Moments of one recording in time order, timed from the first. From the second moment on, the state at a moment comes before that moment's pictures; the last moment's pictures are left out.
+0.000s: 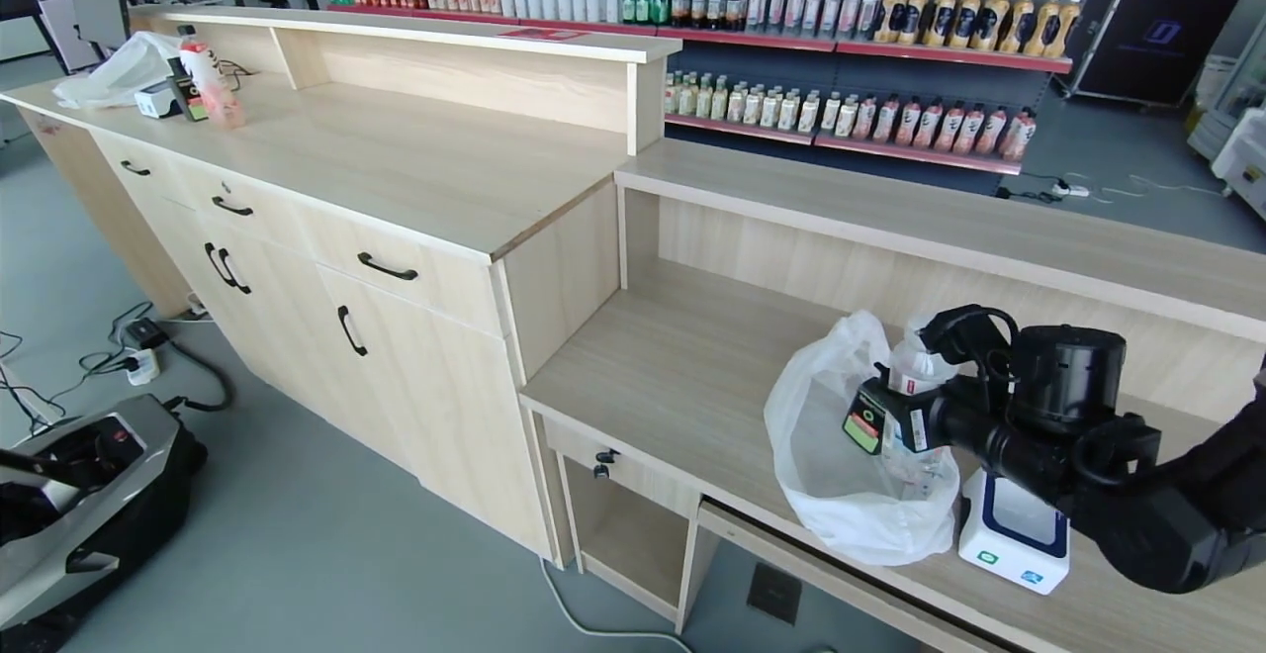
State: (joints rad) left arm 0.00 0.00 0.00 0.00 -0.02 0.00; right arm 0.20 1.94 -0.56 -1.09 -0.13 -0.21
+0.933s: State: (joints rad) left arm 0.00 0.00 0.00 0.00 -0.02 0.00; right arm 0.16 2.36 -0.78 -1.30 0.11 -0.16
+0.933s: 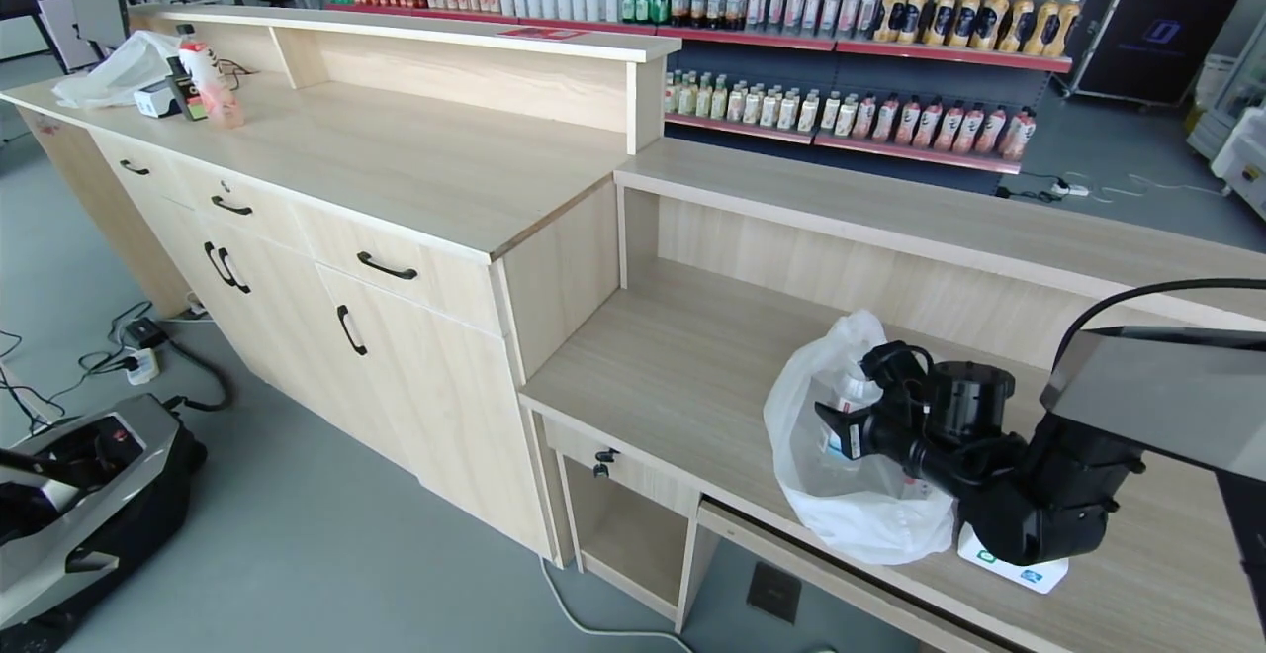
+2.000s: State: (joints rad) left arm 0.00 0.00 0.00 0.00 -0.02 0.00; right arm 0.16 2.42 -0.80 -1.35 0.15 -0.17
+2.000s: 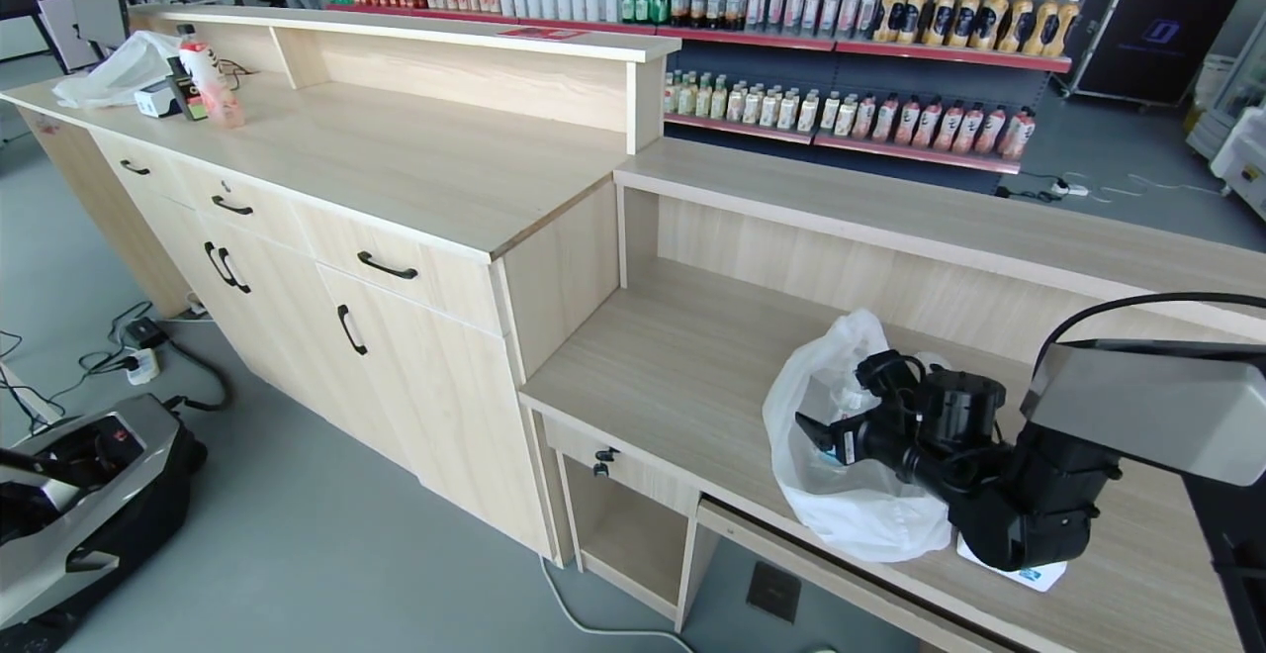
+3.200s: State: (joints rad) left arm 0.00 0.00 0.00 0.00 -0.02 0.00; right arm -0.05 1.37 -0.50 -0.63 0.11 -0.30
